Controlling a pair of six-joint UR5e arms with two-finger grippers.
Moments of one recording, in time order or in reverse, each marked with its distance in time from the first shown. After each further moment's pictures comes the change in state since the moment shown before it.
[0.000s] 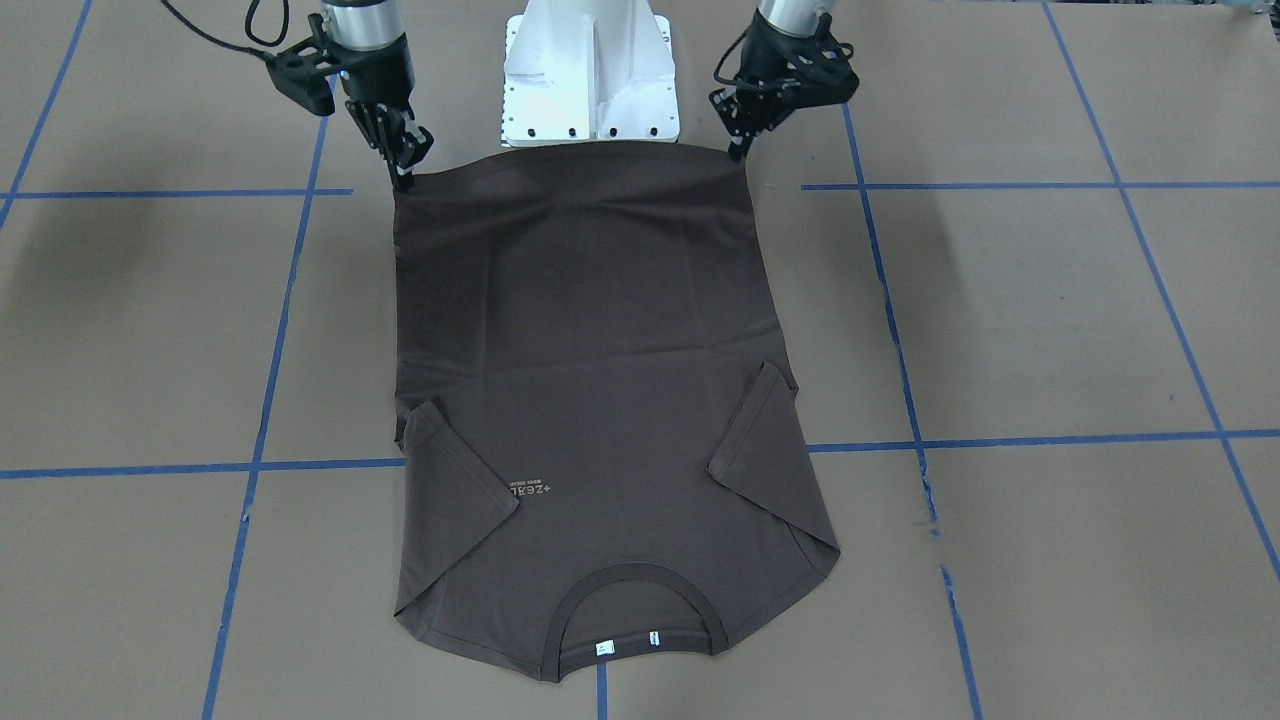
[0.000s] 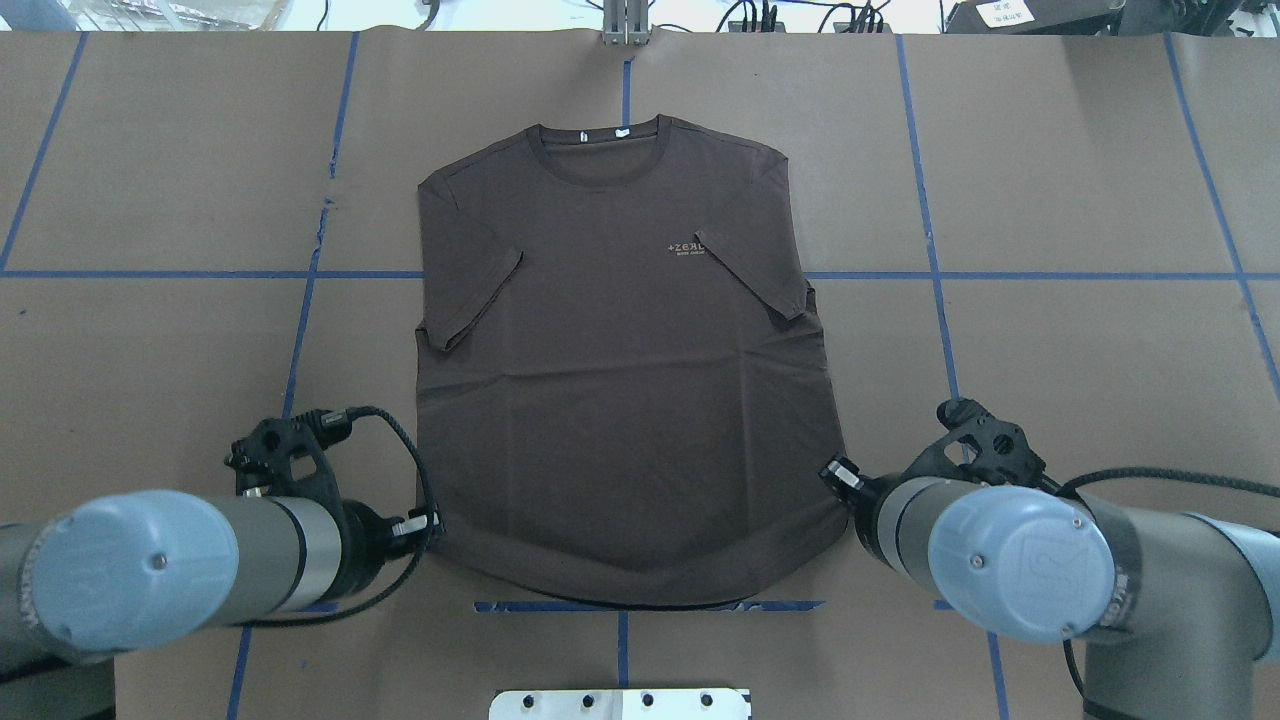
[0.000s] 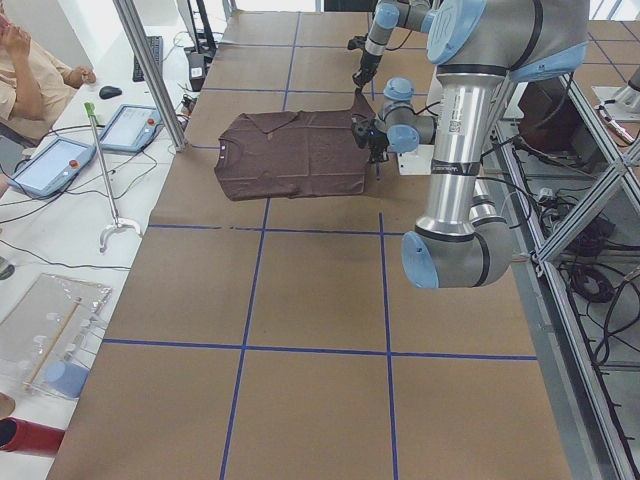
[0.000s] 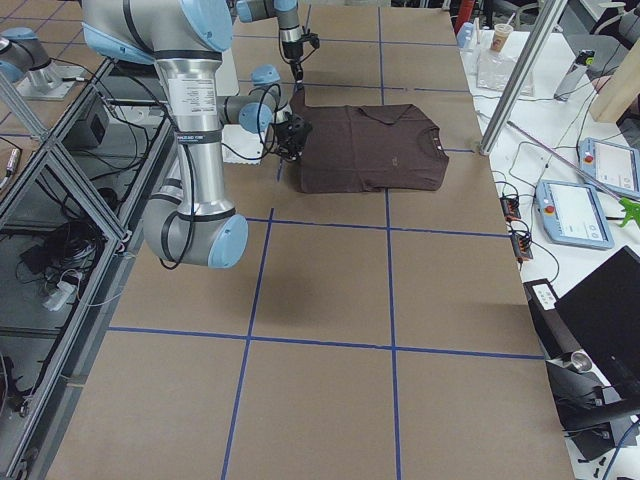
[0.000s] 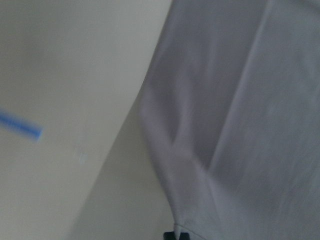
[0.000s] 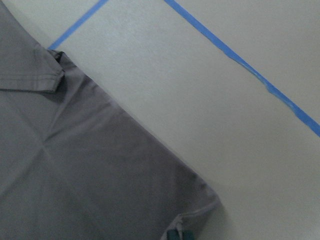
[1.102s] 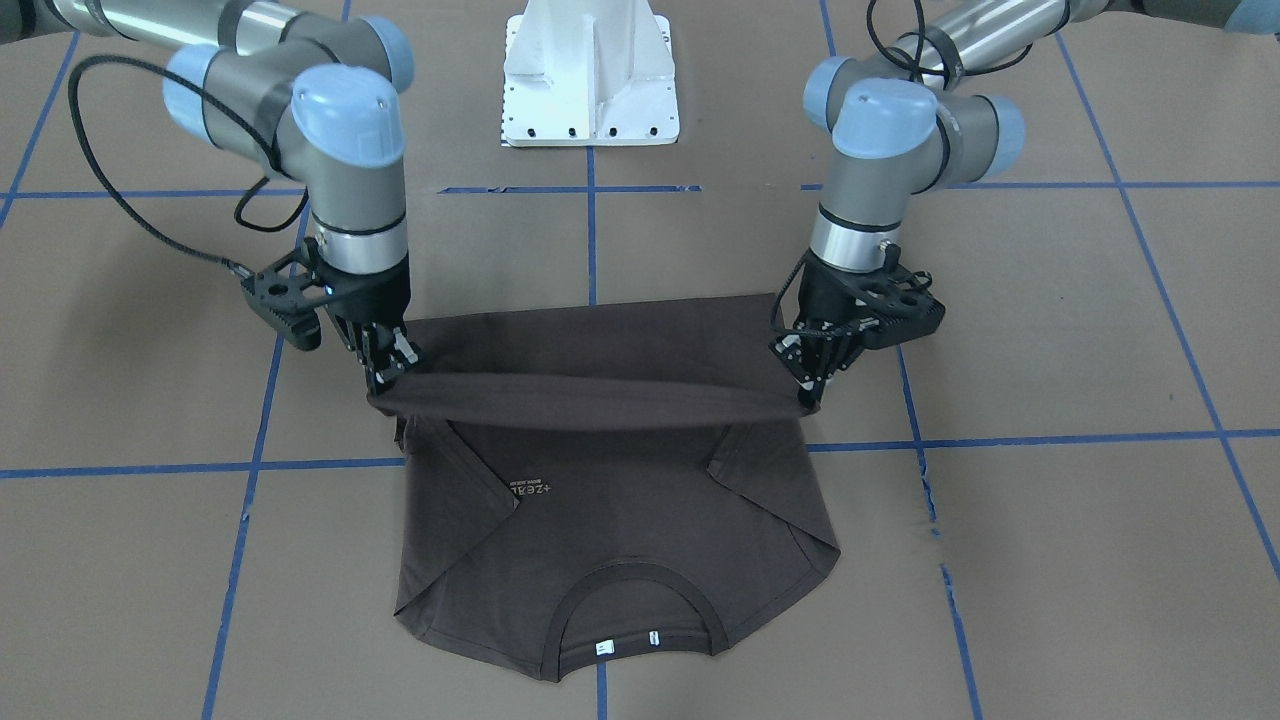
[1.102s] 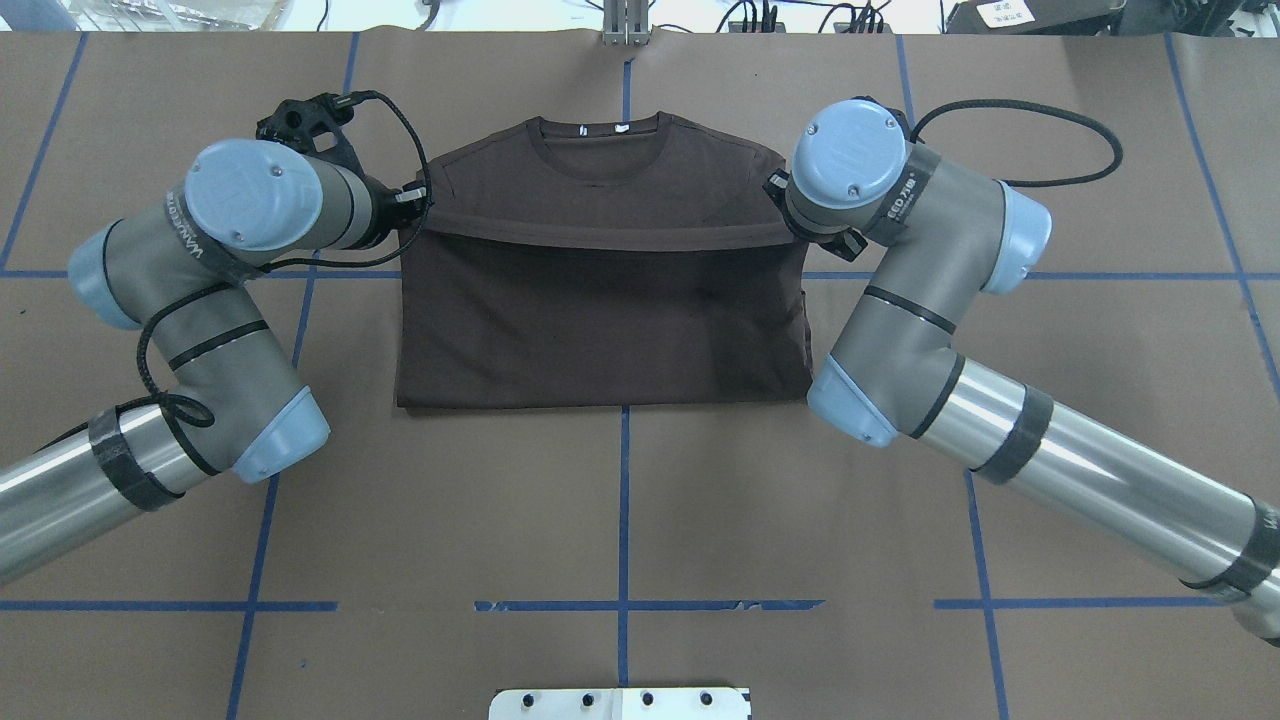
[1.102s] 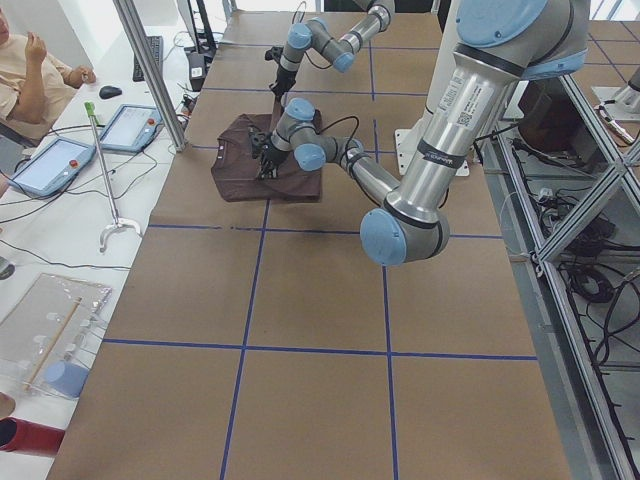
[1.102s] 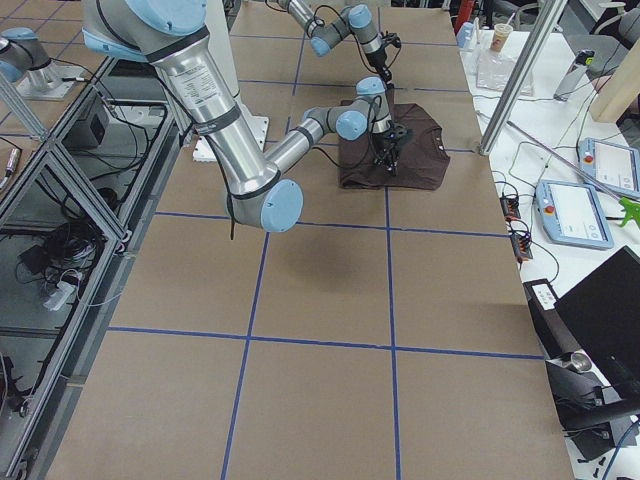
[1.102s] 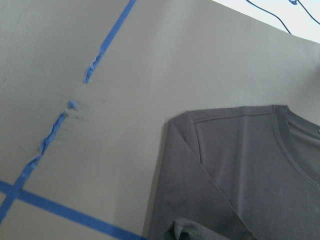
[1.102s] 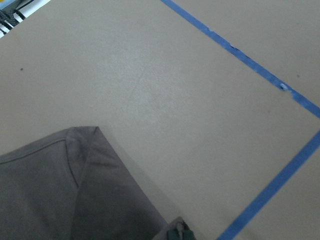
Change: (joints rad) left arm -0.412 -0.314 0.634 -0.272 0.001 0.229; right arm 0.412 0.448 -0.752 0.238 0.141 -0.310
